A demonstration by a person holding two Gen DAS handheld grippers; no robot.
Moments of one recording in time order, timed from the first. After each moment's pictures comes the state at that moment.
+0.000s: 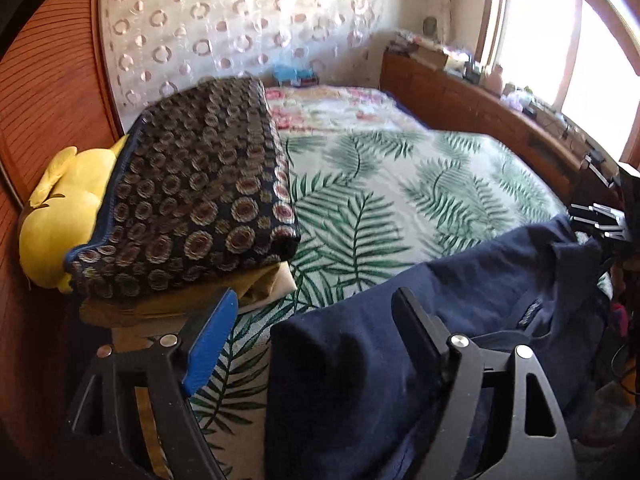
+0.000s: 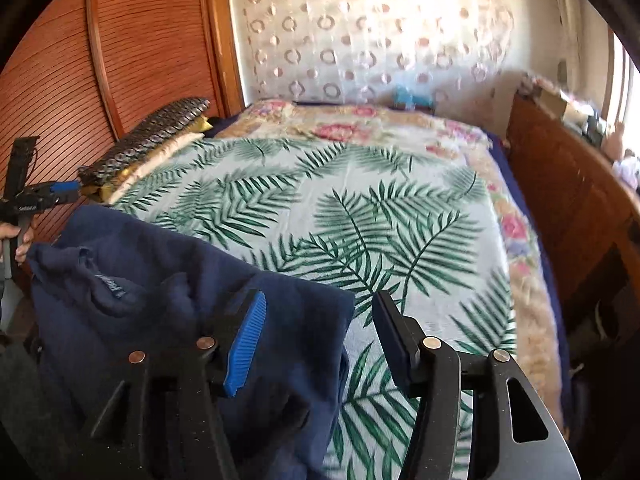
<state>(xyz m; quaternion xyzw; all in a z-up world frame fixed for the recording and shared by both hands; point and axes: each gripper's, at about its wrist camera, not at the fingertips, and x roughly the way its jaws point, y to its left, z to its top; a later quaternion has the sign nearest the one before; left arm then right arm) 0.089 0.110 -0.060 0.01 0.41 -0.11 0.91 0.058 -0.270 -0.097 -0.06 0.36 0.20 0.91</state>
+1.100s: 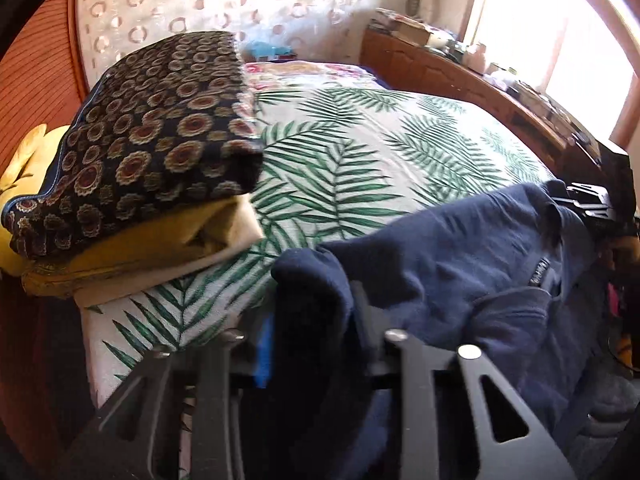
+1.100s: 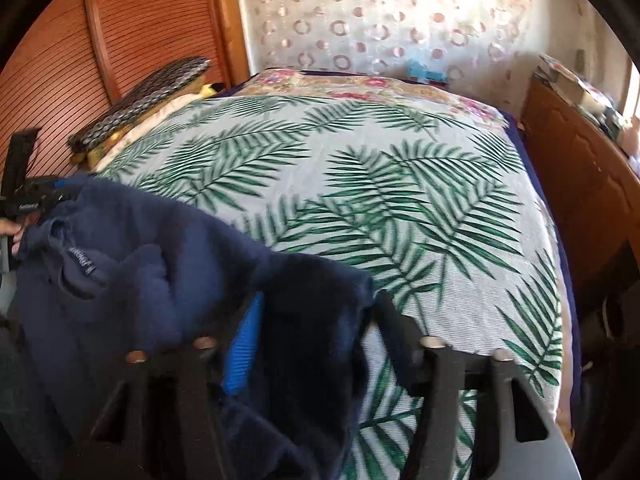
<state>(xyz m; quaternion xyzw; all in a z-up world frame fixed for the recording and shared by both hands) 0.079 0.098 -0.099 0.01 0.43 -0.16 0.89 0.081 -0.249 -0.124 -0.09 0.39 0.23 0.89</state>
